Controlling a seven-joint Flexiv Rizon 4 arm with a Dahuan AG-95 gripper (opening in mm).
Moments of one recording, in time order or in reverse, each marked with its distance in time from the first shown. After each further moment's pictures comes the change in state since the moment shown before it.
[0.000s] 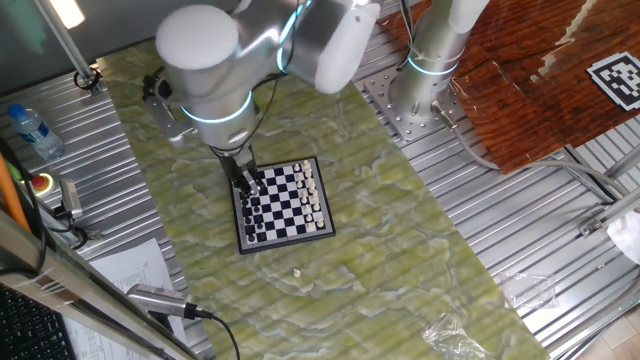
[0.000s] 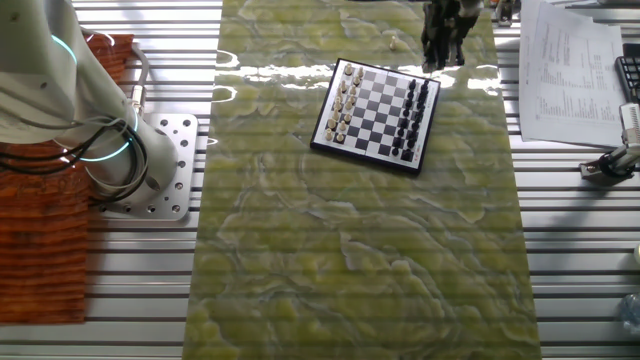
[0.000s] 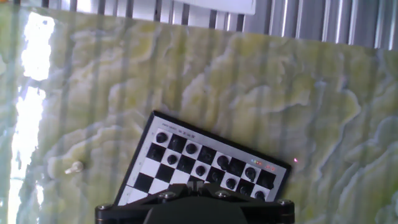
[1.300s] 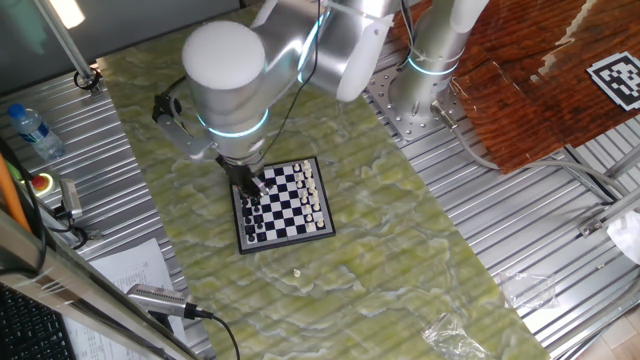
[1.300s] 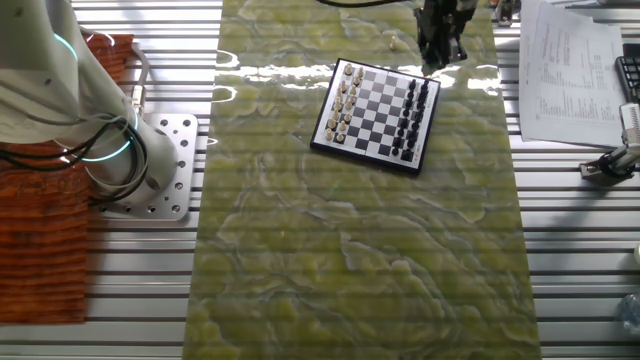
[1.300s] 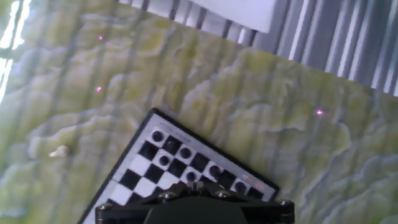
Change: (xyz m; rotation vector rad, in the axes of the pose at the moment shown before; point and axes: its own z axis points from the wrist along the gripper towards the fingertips) arm 0.002 0.023 0.007 0.083 -0.040 -0.196
